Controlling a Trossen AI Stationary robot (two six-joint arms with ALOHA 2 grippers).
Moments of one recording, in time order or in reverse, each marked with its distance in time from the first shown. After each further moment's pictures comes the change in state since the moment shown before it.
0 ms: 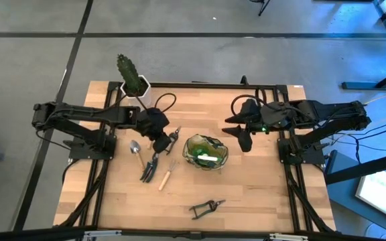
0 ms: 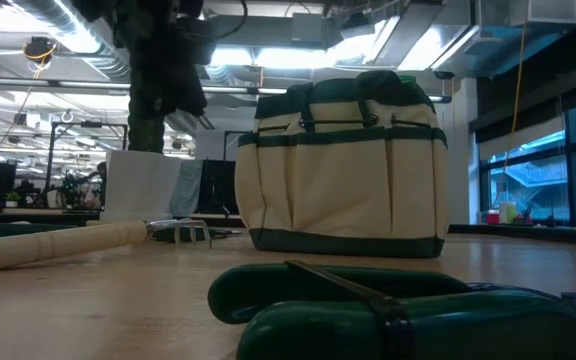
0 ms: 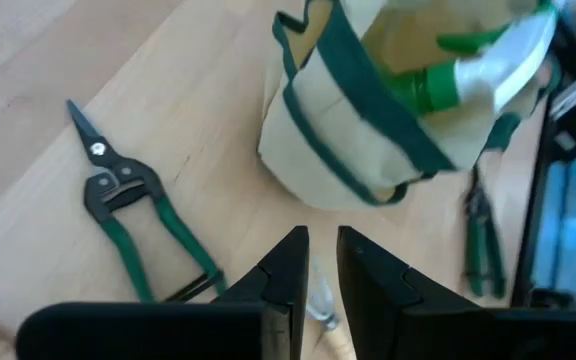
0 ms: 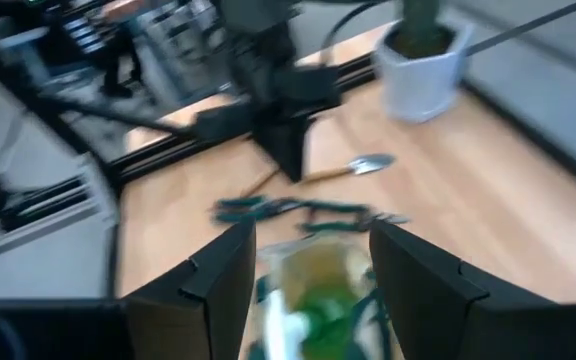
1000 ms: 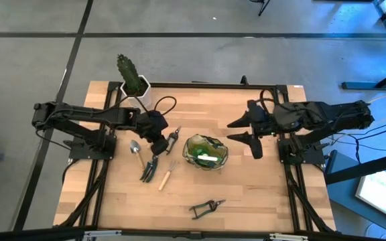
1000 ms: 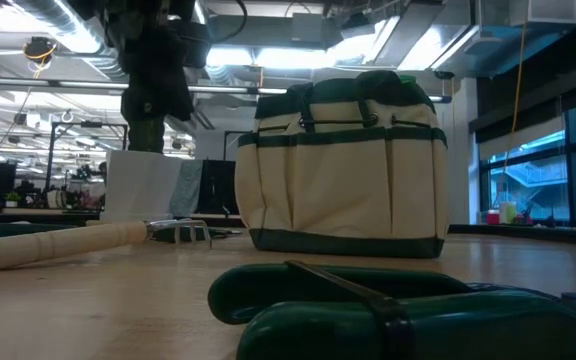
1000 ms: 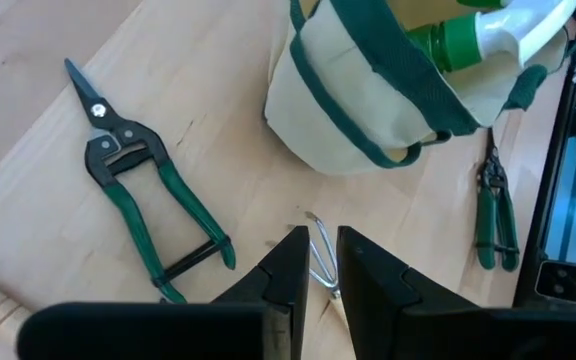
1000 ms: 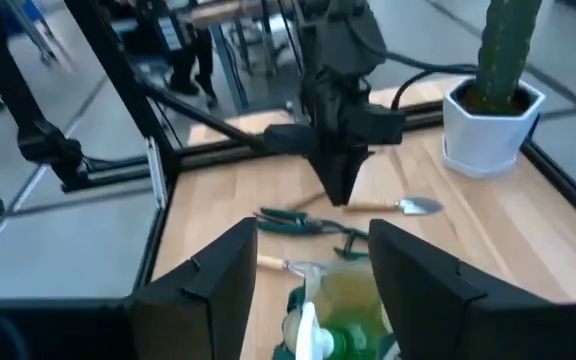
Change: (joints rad) left arm -0.020 -0.001 0.000 -0.057 0.005 -0.021; right arm 0.052 -0.081 -0.066 0.120 -0.062 -0.188
